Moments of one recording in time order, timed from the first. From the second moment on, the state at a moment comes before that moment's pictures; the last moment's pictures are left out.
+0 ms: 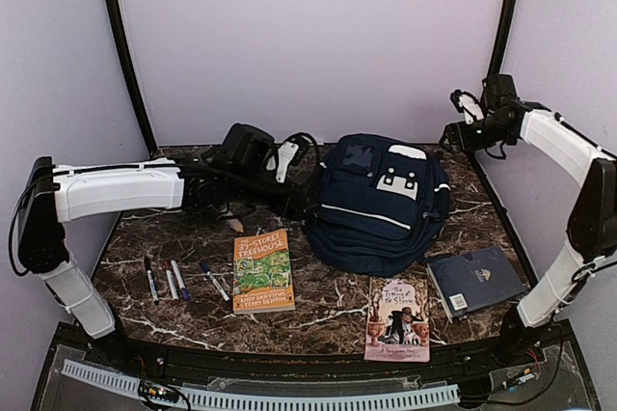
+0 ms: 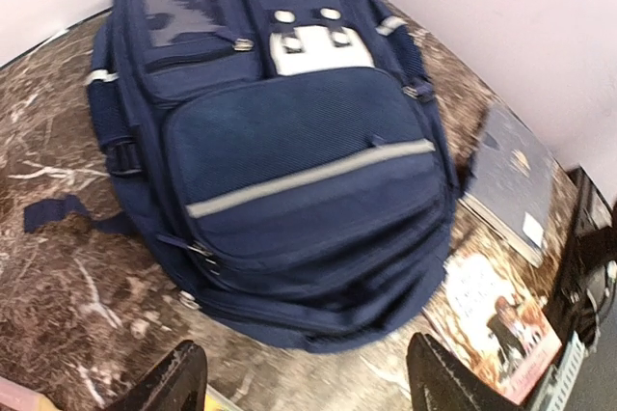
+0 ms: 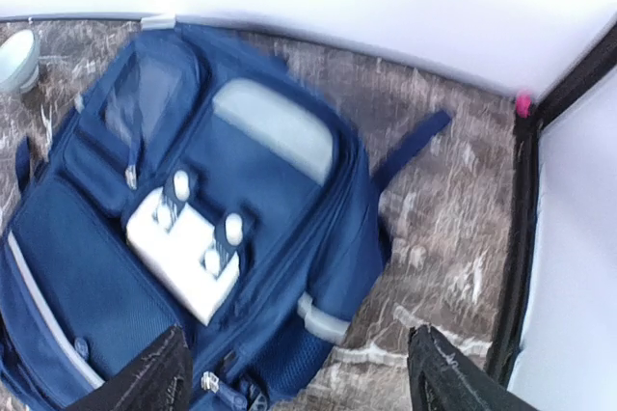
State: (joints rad) left arm -0.86 1.63 1.25 -0.25 0.10 -0.26; right arm 0.08 1.62 1.49 -0.65 -0.19 -0.15
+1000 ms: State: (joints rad) left arm -0.72 2.12 1.35 -0.03 0.34 -0.43; right arm 0.09 2.18 1.67 -0.71 -0.37 -0.13
